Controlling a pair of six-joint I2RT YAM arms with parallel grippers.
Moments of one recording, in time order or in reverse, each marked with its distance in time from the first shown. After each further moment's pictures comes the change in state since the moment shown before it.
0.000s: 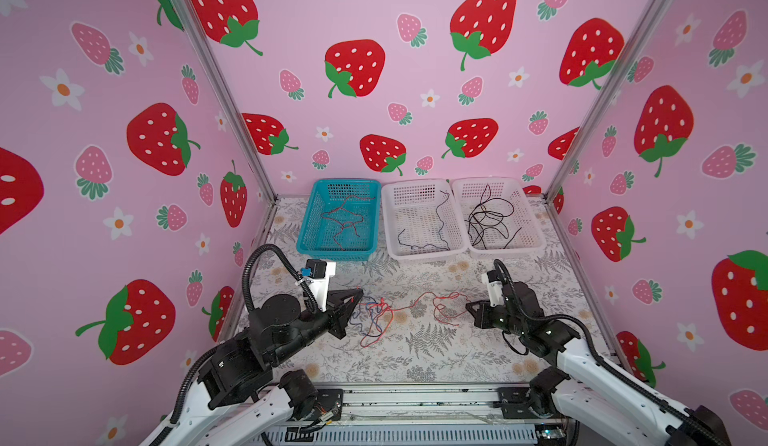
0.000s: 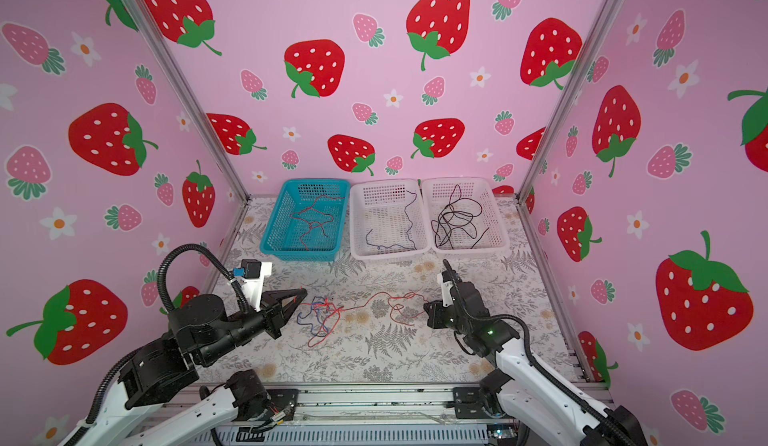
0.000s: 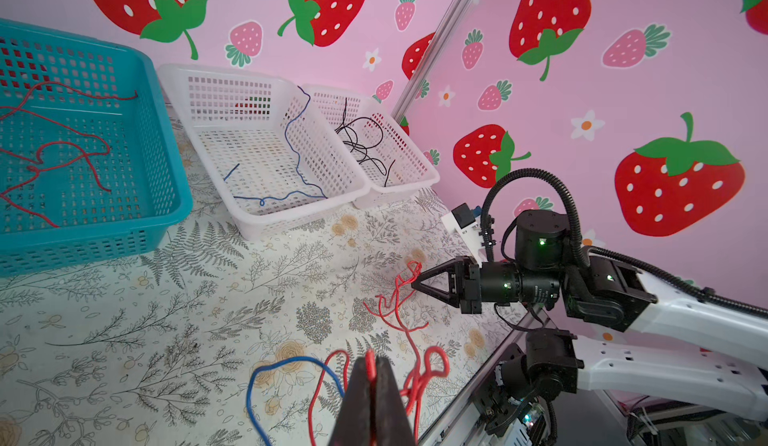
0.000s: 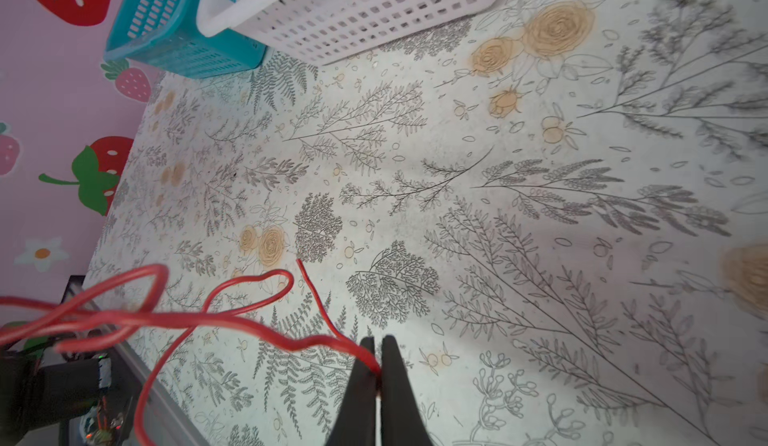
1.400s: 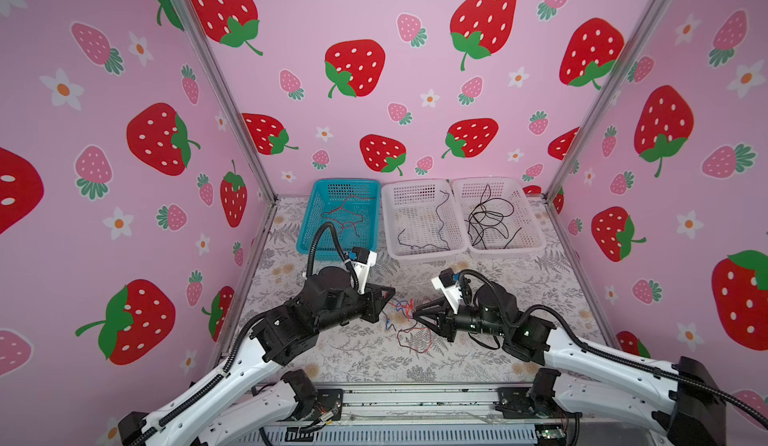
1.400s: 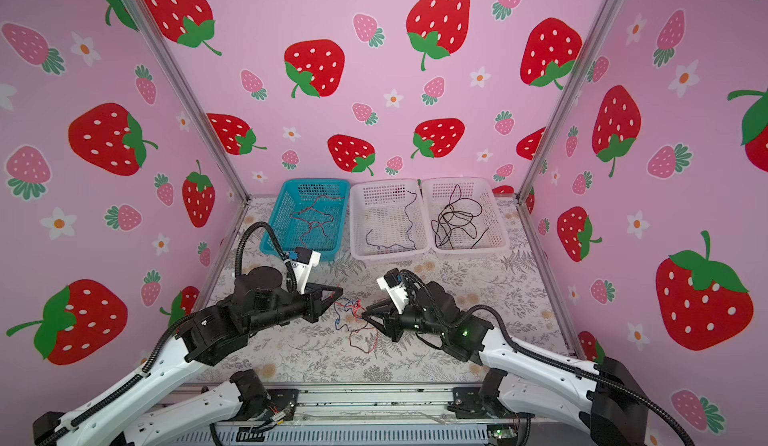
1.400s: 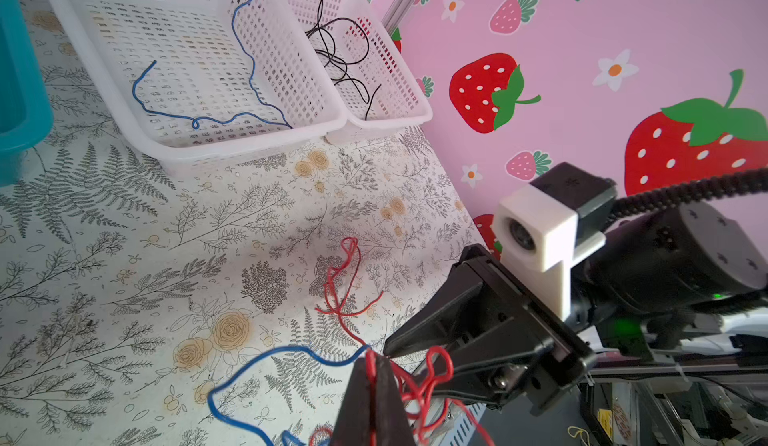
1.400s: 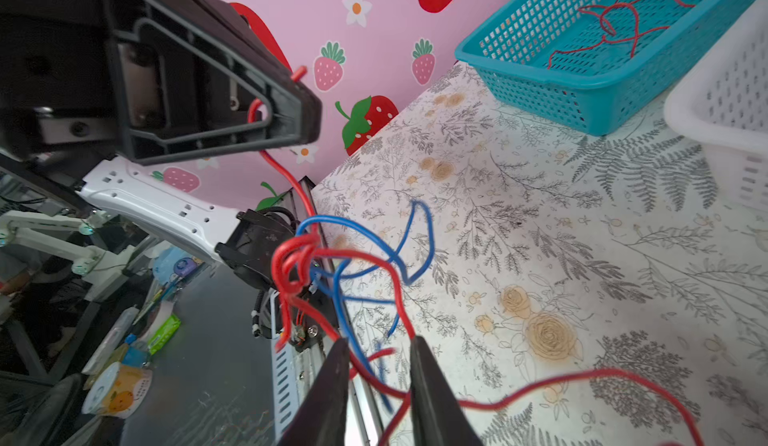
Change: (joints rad) left arm 0.003 0.298 0.007 0.132 0.182 -0.104; right arm 0.455 0.175 0.175 0.397 -0.128 -0.075
